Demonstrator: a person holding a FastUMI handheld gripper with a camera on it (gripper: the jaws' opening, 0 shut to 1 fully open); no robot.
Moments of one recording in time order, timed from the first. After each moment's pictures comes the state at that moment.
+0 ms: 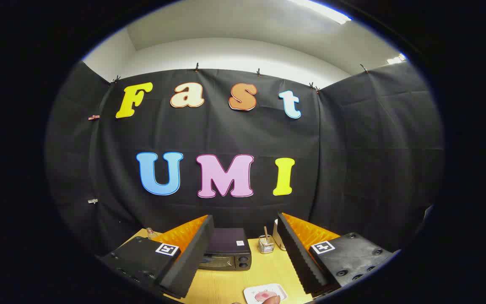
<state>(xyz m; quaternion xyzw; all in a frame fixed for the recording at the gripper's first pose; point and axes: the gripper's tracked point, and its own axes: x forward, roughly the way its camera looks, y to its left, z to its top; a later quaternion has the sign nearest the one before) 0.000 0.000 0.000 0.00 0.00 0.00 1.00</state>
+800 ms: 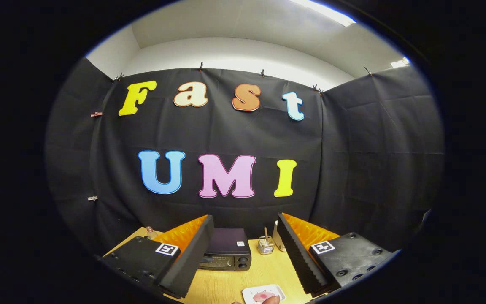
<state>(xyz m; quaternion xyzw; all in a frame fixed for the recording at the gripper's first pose) 0.001 0.009 0.003 -0.01 0.00 0.00 1.00</state>
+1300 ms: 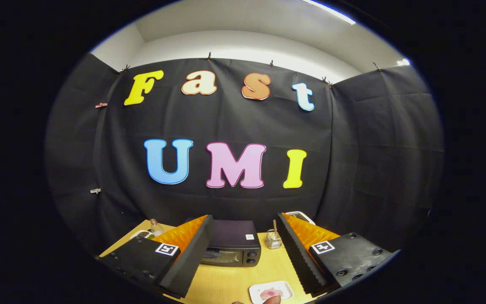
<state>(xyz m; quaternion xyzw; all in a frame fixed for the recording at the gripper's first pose) 0.029 0.056 -0.054 -0.01 0.04 0.04 1.00</state>
